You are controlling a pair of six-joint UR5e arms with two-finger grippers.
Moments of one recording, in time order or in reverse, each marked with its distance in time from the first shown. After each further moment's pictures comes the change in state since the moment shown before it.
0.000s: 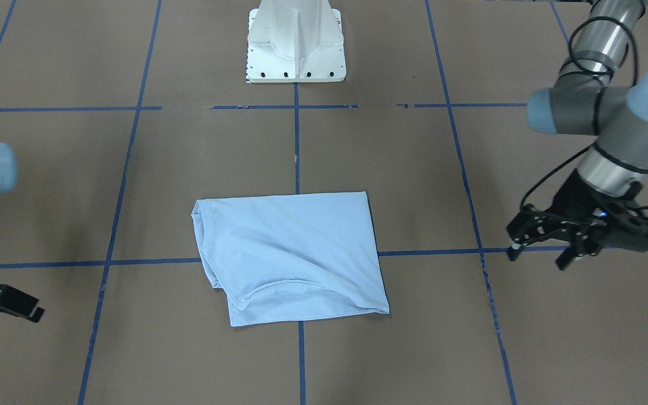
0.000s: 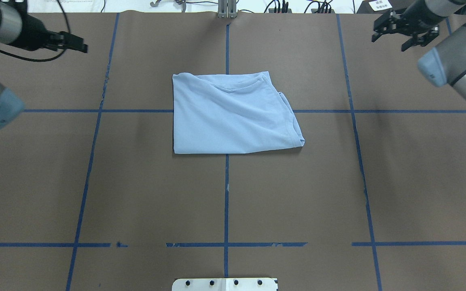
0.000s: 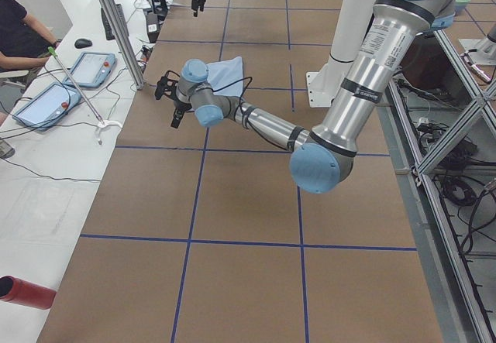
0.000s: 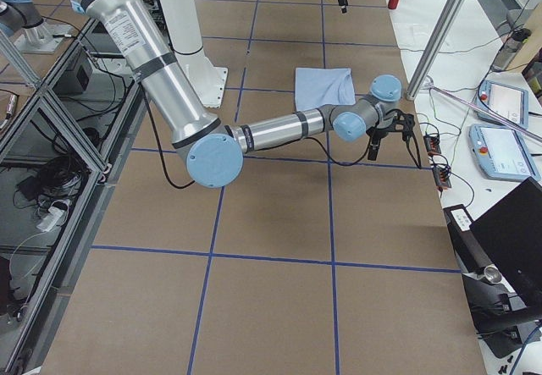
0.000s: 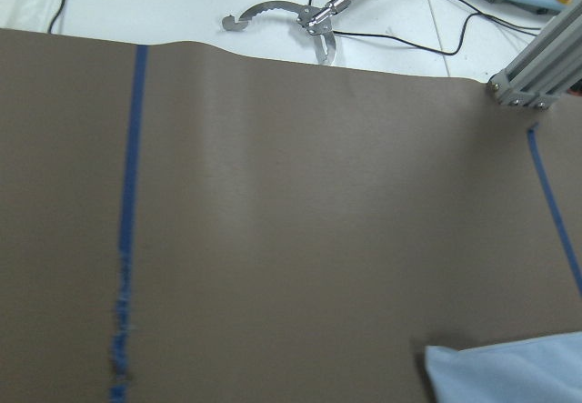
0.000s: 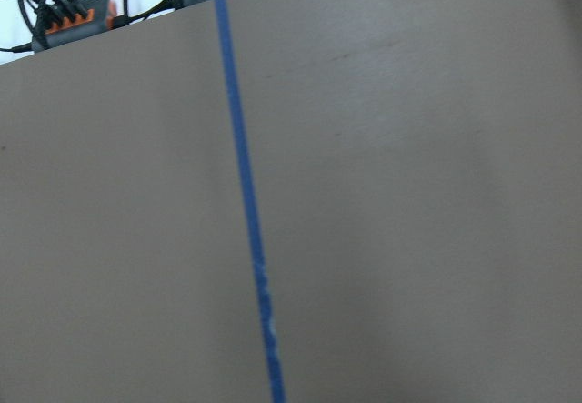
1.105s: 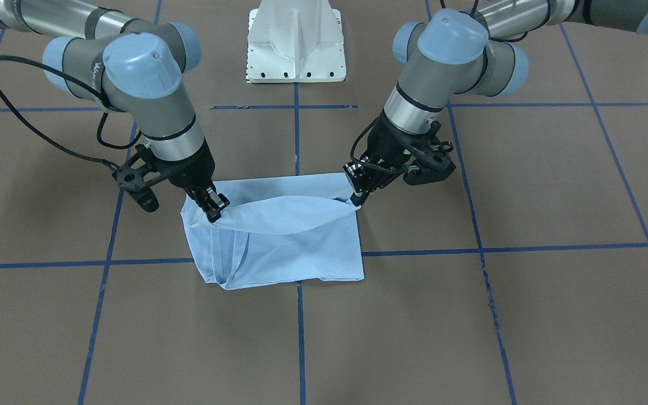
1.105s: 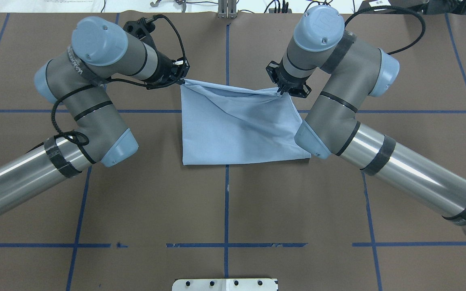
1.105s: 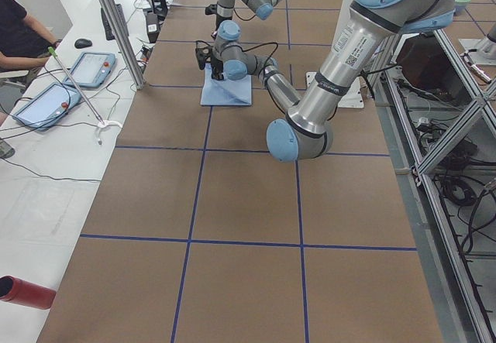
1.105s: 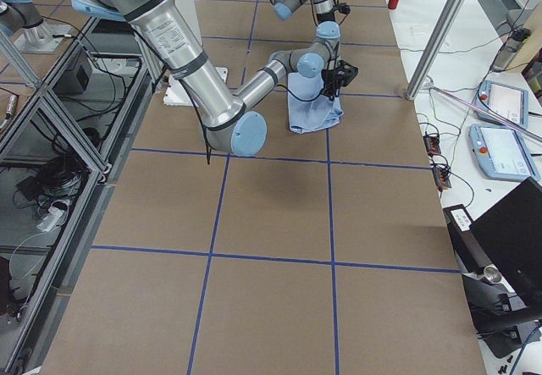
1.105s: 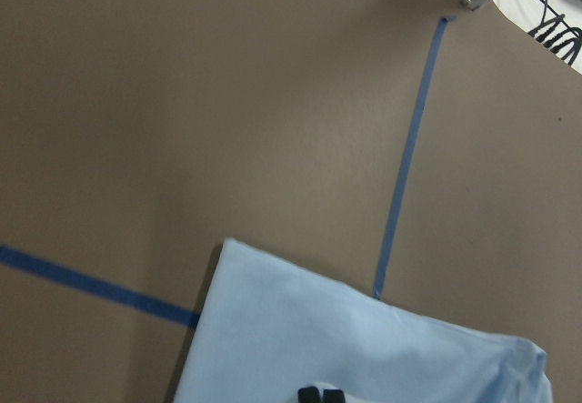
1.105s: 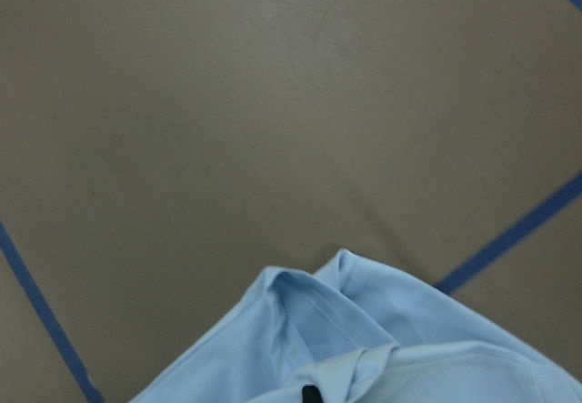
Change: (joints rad) left arm 0.368 -0.350 0.130 0.090 0.278 -0.764; right arm -0.459 0.232 0.105 -0.184 -0.414 0.758
